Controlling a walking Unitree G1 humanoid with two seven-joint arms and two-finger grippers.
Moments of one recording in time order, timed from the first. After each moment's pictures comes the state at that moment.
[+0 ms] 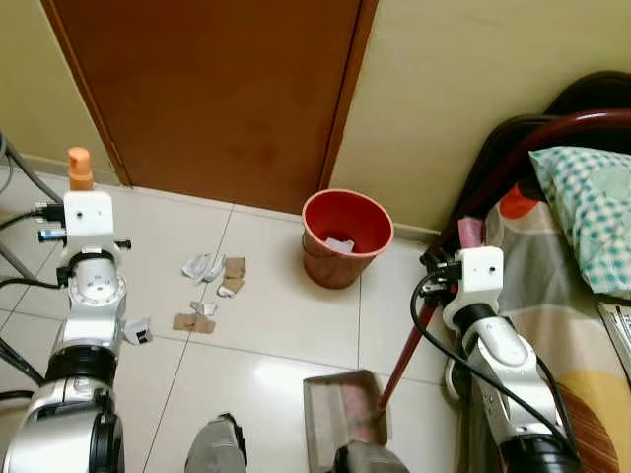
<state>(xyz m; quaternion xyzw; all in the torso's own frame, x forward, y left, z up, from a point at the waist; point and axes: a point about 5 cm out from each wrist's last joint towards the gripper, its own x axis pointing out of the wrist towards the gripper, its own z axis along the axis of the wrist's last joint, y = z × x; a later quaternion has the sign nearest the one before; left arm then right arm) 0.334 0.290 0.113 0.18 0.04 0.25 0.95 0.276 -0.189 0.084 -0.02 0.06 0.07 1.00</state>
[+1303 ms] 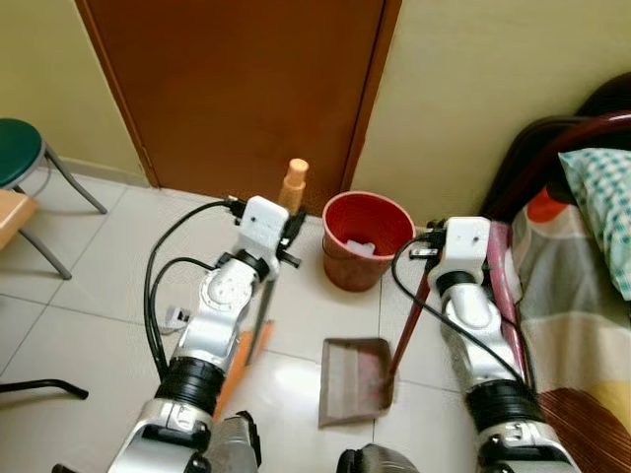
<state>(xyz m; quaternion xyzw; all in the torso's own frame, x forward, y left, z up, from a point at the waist) 0.322 0.064 0.139 0.04 -0.08 -0.28 0.96 0.322 -0.157 0.082 -0.04 0.02 -0.01 1.00</state>
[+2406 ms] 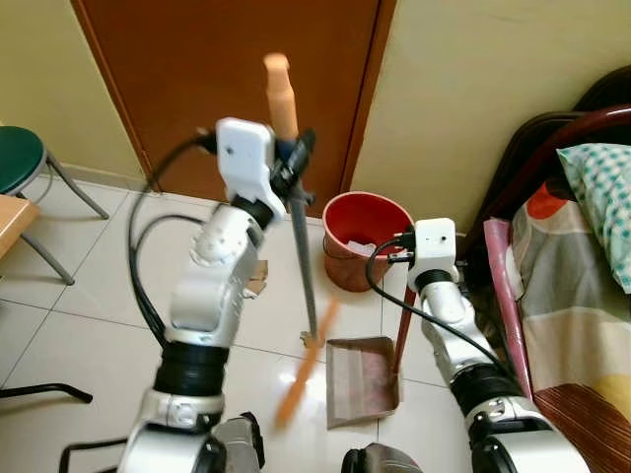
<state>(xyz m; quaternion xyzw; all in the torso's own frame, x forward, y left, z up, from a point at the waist) 0.331 0.096 0.239 -0.03 -0.17 -0.19 0.97 0.332 -0.161 0.076 -0.09 0.04 0.01 1.00</state>
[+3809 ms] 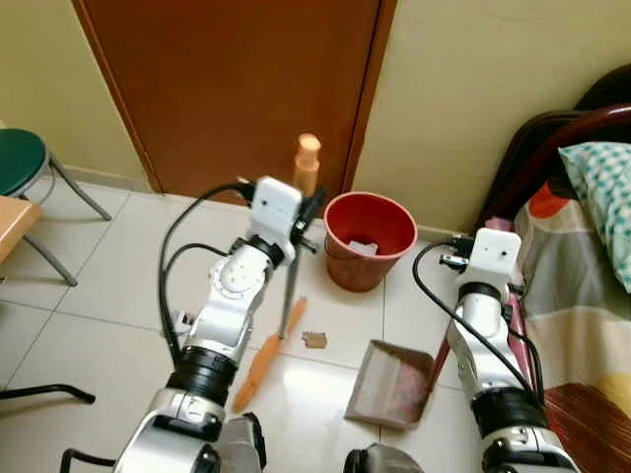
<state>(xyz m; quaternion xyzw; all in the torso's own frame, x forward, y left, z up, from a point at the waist) 0.326 0.048 0.129 0.04 -0.05 -0.30 0.95 0.312 -0.198 0.078 -0.06 0.02 -0.19 0.98</state>
